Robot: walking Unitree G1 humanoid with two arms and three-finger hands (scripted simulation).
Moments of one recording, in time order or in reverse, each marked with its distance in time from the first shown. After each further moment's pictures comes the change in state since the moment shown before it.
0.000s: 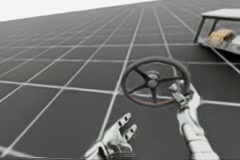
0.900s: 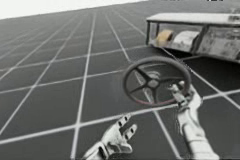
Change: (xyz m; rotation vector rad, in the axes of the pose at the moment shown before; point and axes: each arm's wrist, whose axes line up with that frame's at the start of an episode) left arm 0.002 -0.002 0.000 0.006 0.009 -0.004; right arm 0.000 -0.008 0.000 0.001 0.002 -0.024
